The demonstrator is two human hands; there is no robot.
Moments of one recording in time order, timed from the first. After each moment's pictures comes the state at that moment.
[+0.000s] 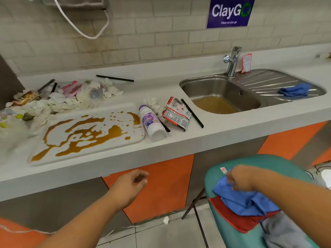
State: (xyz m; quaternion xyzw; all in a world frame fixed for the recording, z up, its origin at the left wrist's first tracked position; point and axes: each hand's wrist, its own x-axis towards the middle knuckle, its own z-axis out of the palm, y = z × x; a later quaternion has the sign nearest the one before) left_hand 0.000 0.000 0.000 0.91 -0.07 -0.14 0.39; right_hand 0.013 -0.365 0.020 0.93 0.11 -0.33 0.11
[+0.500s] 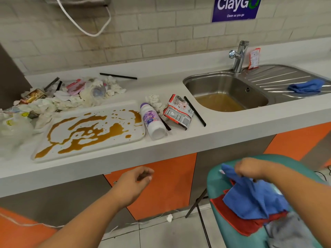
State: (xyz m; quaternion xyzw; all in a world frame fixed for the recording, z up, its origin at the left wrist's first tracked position) left_hand -0.002 -0.018 0.010 0.90 -0.05 -0.15 0.41; right_hand 0.035 -0.391 0.022 0.92 -0.07 -0.34 -0.17
